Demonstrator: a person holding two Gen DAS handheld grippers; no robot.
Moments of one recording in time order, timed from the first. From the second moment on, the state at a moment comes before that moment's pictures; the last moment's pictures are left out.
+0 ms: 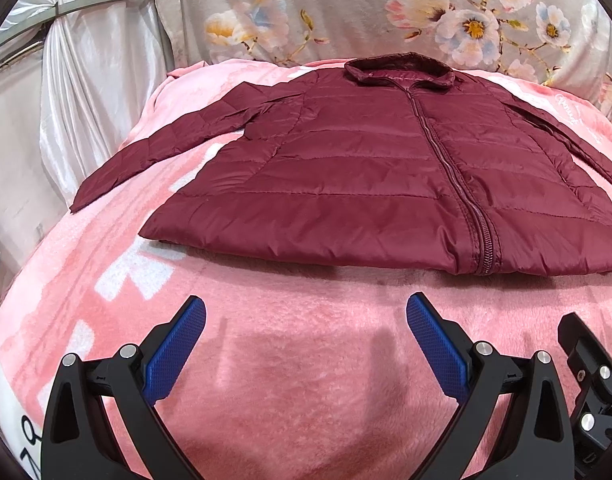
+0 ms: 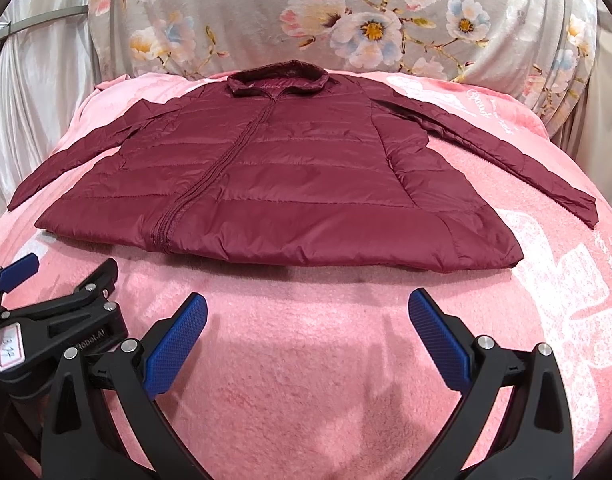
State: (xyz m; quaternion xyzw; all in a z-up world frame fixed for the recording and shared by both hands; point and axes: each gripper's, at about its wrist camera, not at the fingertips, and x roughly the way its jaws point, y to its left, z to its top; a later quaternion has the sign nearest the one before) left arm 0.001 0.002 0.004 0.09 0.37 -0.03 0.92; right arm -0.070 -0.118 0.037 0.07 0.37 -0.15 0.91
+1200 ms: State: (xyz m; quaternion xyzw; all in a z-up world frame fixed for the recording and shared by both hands) left arm -0.019 0.003 0.049 0.11 0.43 -0.05 0.89; right arm -0.091 -0.121 0.076 0.08 0.41 -0.14 0.90
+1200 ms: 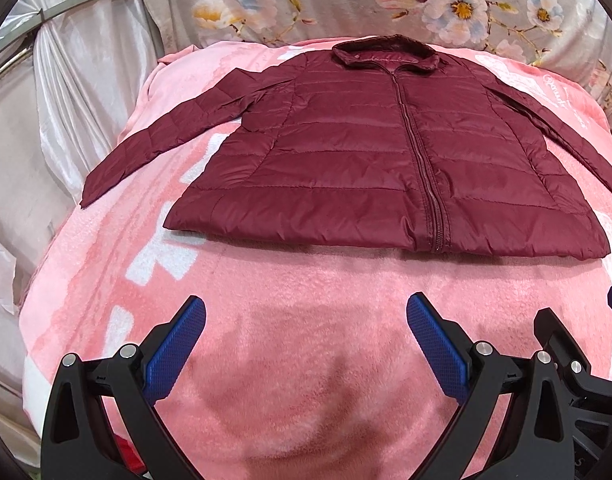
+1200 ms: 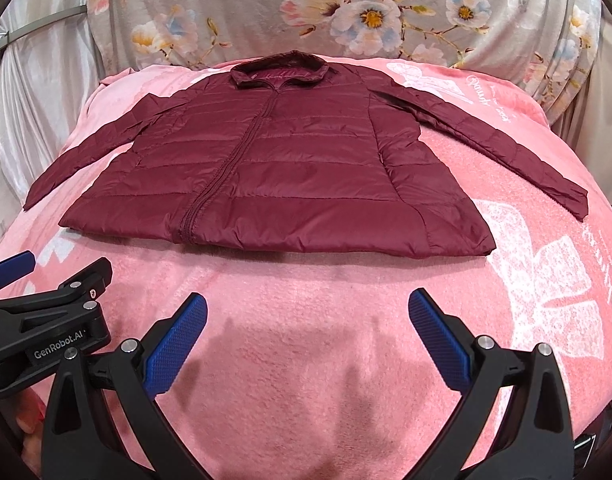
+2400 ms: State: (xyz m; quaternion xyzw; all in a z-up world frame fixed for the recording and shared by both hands) left arm -0.034 -0.009 0.075 0.12 0.42 -0.07 0.90; right arm -0.112 -0.128 0.099 0.08 0.40 -0.16 0.90
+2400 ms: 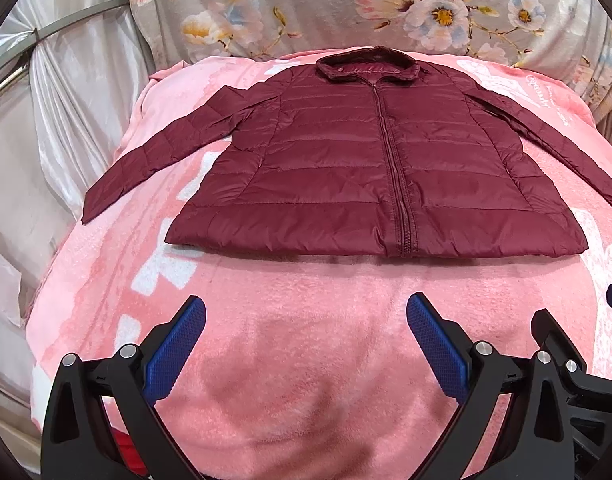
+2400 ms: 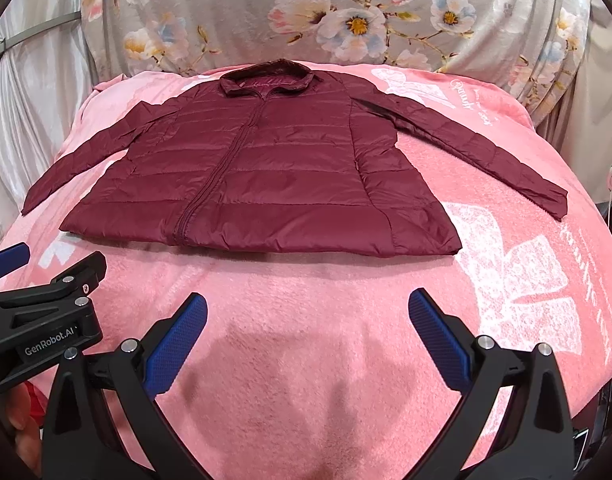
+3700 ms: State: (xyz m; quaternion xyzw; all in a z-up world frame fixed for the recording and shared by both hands) left arm -0.010 -0.011 0.068 0.12 0.44 -0.07 0.89; right arm -0.086 -0.138 0.084 0.09 0.41 -0.14 0.90
